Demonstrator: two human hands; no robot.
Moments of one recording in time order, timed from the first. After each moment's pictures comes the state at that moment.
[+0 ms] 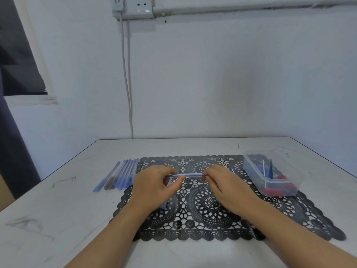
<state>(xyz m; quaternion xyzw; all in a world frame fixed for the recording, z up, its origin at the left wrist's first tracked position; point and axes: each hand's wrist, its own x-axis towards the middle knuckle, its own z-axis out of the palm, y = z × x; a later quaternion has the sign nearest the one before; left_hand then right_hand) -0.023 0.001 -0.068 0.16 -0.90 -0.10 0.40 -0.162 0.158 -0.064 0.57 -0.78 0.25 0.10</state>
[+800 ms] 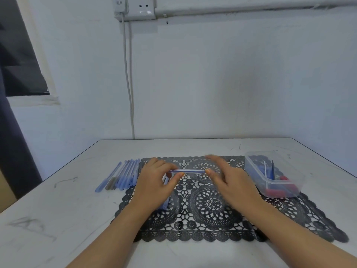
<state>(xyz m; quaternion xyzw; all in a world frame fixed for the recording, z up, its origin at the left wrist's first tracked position) -0.030 -0.012 -0.075 0.10 -0.88 -0.12 0.45 -0.161 0.160 -0.060 0.51 -0.77 0.36 0.14</state>
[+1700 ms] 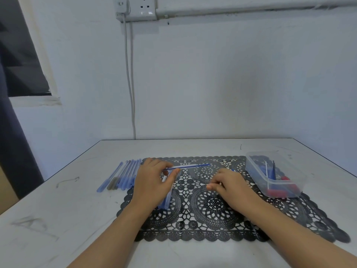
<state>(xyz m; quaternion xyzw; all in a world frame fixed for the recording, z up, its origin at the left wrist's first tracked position) -0.032 -0.021 -0.078 0.16 -0.87 -0.12 0.46 -0.170 0.153 -0.064 0.51 -0.82 0.26 0.02</state>
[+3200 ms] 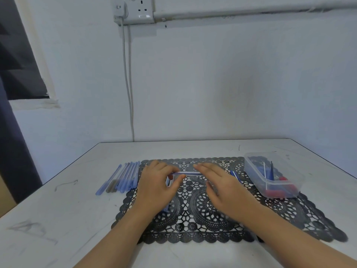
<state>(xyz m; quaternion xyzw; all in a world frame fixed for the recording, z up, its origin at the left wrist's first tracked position) -0.033 -0.008 -0.076 0.12 -0.88 -0.08 0.45 -0.154 0.157 -0.070 0.62 -0.70 0.29 0.21</state>
